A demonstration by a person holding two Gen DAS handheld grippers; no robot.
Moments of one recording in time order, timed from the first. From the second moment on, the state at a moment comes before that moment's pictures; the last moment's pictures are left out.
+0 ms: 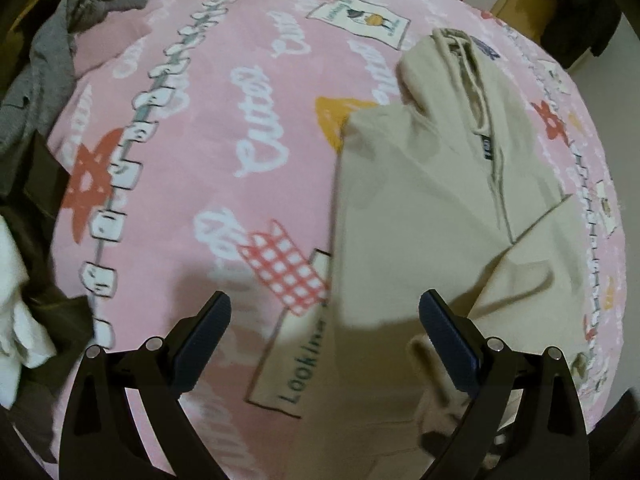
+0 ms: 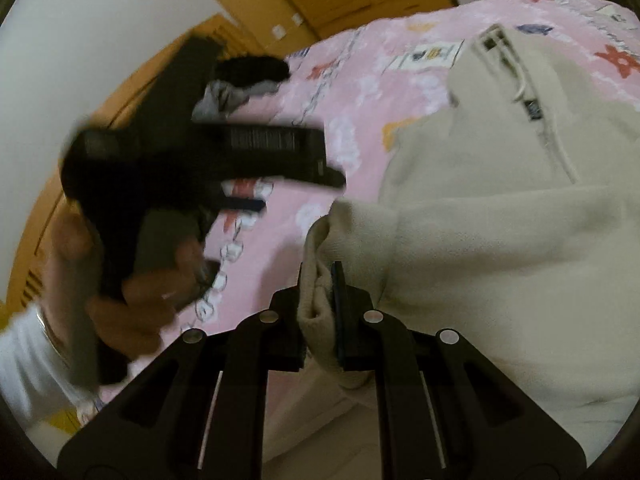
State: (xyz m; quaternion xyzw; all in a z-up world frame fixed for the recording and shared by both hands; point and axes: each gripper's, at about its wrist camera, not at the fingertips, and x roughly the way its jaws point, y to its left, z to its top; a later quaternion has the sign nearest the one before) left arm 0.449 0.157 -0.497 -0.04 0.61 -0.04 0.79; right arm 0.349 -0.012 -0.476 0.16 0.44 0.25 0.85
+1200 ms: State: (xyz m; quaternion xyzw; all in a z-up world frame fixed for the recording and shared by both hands) left arm 0.377 0.051 -0.585 0.12 0.71 0.01 0.69; right arm 0.563 -0.355 -0.505 0.11 0.67 -0.03 0.73
